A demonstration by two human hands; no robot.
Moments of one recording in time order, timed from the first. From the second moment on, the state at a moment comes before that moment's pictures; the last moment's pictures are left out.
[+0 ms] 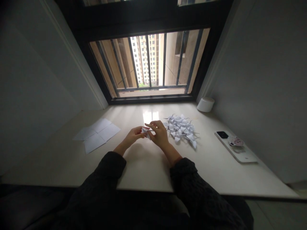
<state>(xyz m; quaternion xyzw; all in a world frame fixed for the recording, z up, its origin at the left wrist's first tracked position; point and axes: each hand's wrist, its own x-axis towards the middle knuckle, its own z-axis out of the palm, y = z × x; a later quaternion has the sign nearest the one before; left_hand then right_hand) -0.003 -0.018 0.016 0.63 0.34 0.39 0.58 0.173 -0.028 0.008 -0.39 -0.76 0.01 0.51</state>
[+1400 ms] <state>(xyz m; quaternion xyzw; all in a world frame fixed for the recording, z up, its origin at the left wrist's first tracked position) -0.028 -0.006 0.021 0.71 0.34 0.35 0.50 0.187 -0.017 0.010 -0.42 -0.72 0.12 0.53</state>
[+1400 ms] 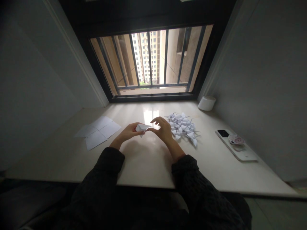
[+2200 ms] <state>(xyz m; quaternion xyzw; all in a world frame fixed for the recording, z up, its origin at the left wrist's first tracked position) -0.024 -0.003 0.011 0.69 0.41 0.34 0.49 0.175 -0.017 -0.001 -0.38 -0.74 0.15 0.53</state>
